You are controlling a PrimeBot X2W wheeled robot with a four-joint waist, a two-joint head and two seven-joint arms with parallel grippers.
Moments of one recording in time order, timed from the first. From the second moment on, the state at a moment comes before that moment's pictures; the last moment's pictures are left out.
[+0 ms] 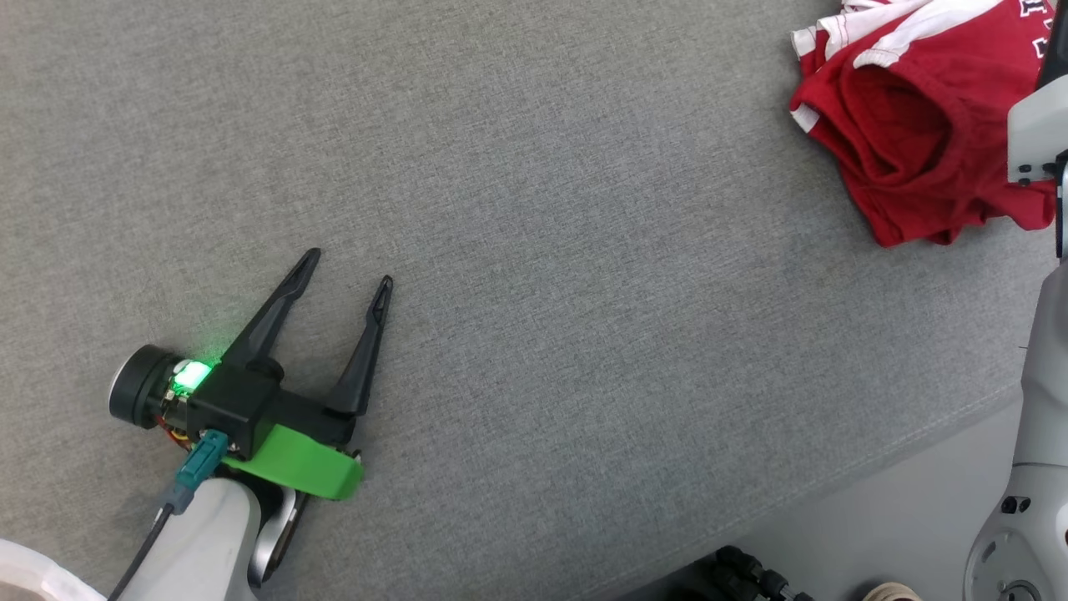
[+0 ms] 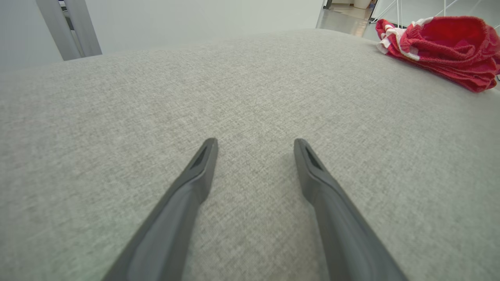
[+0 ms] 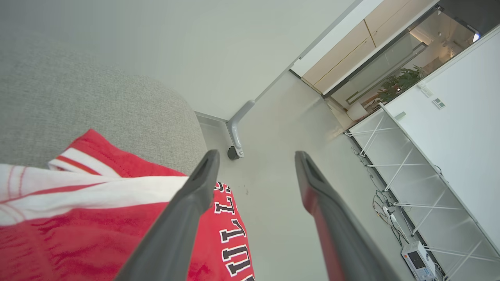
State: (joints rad) left arm -0.29 0.31 -0.36 0.15 -0.22 -0.13 -0.27; right arm -0.84 -0.08 -0.46 0.38 -0.61 0.13 -0.09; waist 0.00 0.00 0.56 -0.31
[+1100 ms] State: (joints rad) left arm -0.21 0.14 -0.06 0.33 -0.14 -0.13 -0.26; right arm -0.44 -0.05 -0.03 0.36 0.07 0.13 -0.26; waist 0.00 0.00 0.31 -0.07
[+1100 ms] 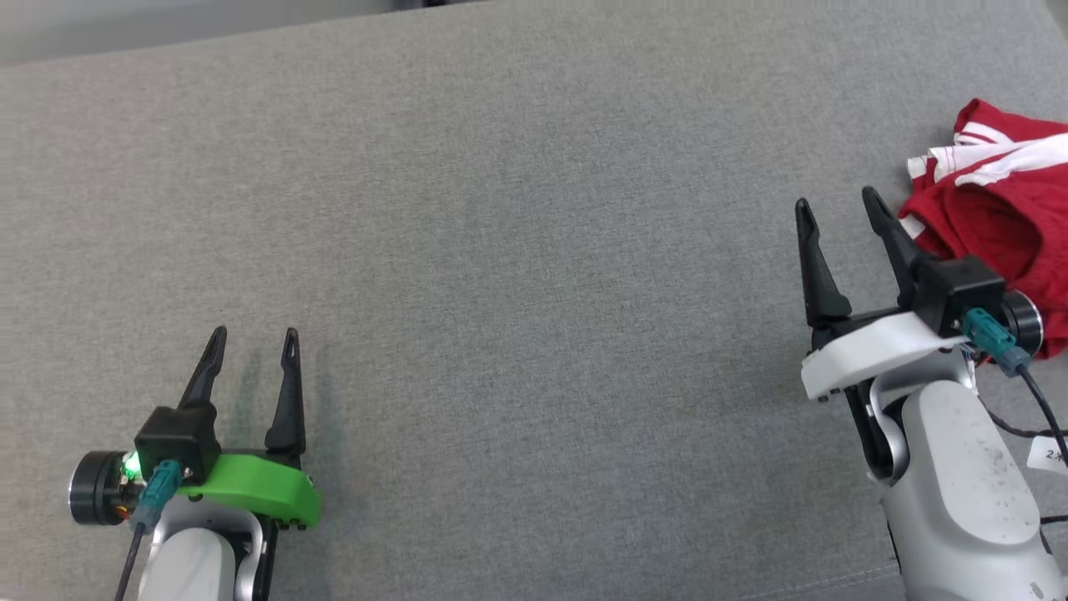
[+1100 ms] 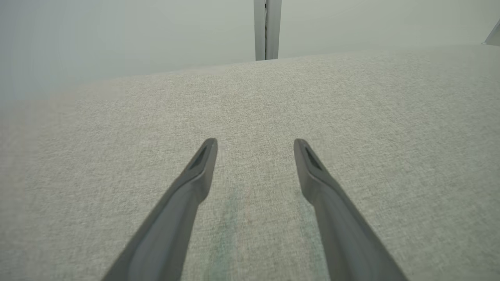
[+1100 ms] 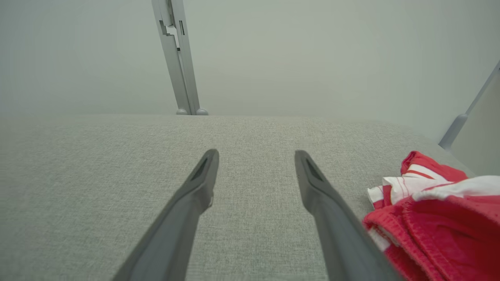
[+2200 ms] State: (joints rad) left arm 0.03 0.06 0.01 0.37 -0.16 -0.13 -0.26; right arm -0.12 -0.05 -0.03 0.42 0.13 0.13 -0.26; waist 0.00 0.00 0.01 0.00
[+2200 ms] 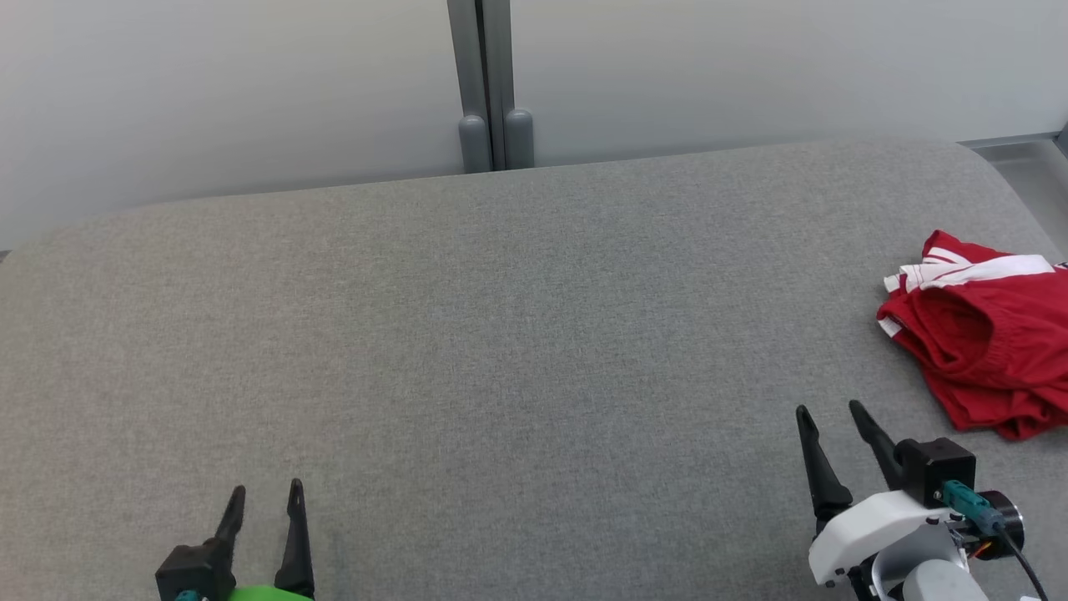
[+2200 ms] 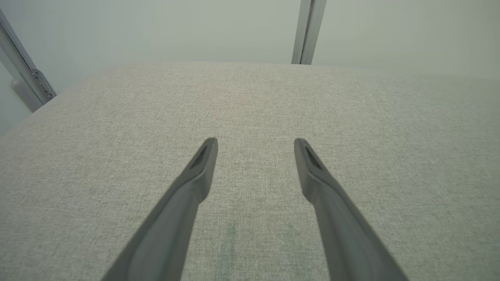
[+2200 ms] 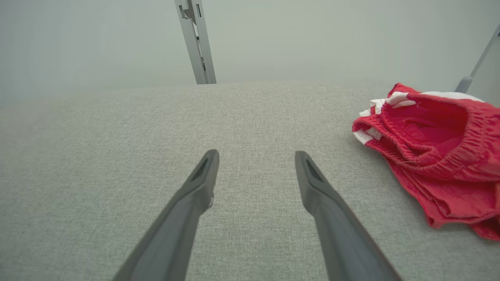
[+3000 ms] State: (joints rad) left arm 0.03 0.05 0.03 0.37 -0.53 -0.13 -0.16; right arm -0.10 -0.04 -0.05 0.41 0.50 0.13 -0.16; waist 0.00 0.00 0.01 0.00
